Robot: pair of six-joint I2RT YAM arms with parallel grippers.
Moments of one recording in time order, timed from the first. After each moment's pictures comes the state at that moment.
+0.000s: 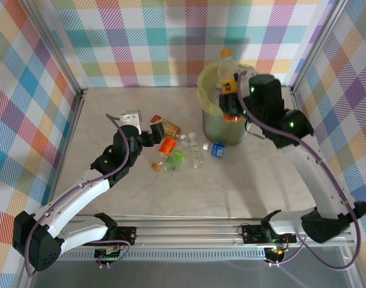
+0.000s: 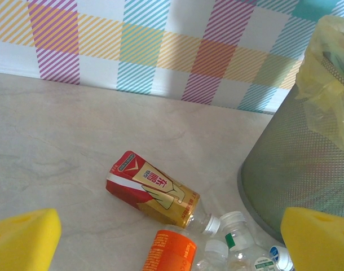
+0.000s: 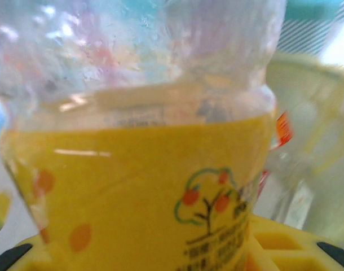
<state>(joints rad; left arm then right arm) -0.58 1.06 0.84 -0.11 -0.39 -0.40 0.53 1.33 1.72 -0.82 0.14 0.18</state>
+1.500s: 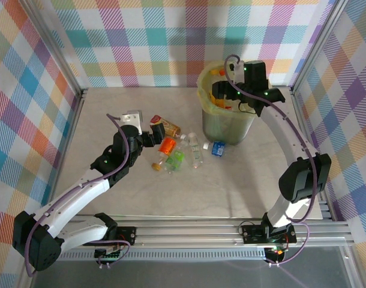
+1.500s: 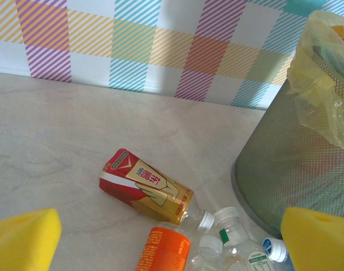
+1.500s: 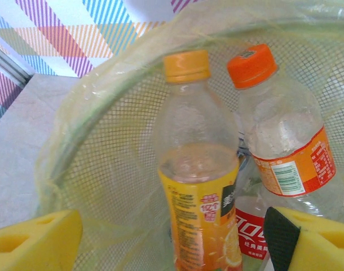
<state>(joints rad) -0.58 1.06 0.84 -0.11 -0.36 -0.39 0.28 1.69 1.71 -0.58 -0.21 0.15</state>
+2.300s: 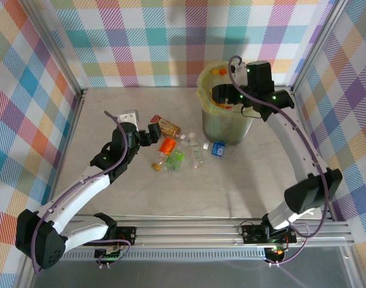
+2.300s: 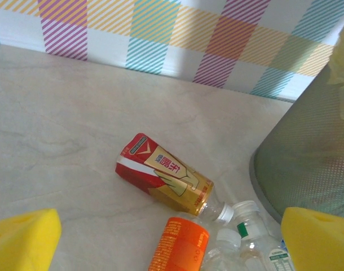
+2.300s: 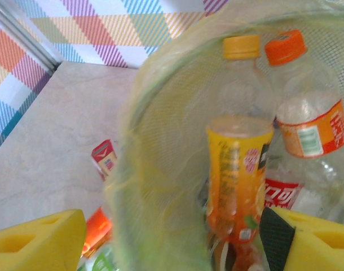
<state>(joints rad) -0.50 1.09 0.84 -0.16 -0.30 -0.44 0.35 1.55 1.73 -0.76 -0.20 0.16</state>
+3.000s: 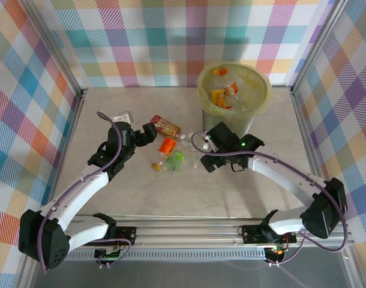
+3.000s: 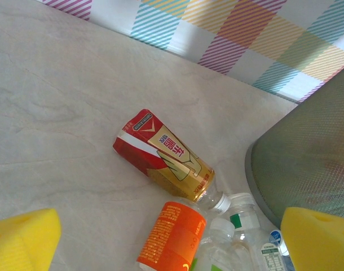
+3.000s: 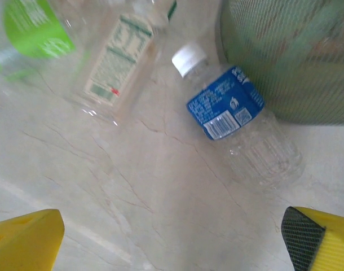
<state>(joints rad) -0.40 1.10 0.81 -0.16 -0.16 -0.56 0.76 1.36 1.14 -0.89 0.24 0.04</state>
